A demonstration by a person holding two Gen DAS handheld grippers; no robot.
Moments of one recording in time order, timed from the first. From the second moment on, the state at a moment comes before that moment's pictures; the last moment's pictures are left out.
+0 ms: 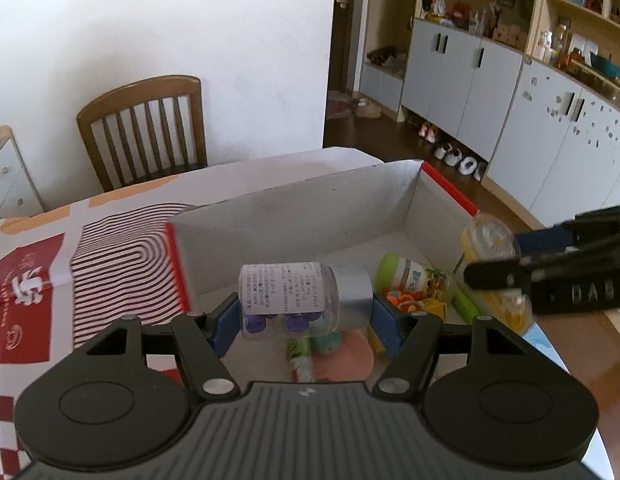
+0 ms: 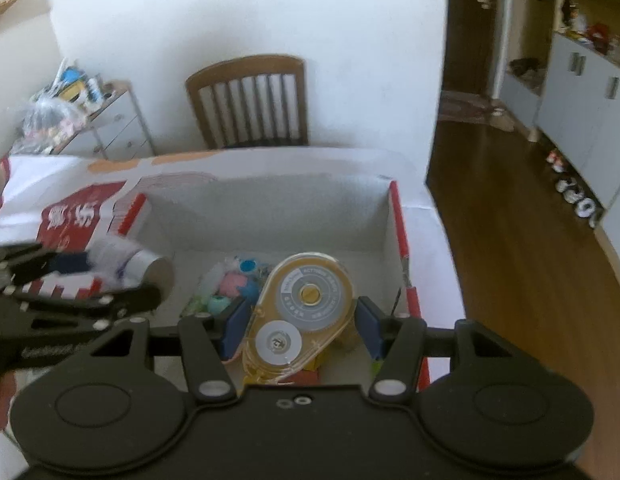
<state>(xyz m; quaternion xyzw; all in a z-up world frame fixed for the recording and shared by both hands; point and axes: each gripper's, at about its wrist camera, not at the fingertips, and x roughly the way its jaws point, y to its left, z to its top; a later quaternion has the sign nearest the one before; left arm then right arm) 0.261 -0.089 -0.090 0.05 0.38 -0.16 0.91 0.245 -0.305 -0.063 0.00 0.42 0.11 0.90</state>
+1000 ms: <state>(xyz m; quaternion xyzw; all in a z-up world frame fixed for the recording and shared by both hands) 0.308 -0.122 -0.134 0.04 0.46 -0.11 0.88 0.265 -0.292 -0.109 -0.08 0.45 0.16 0.88</state>
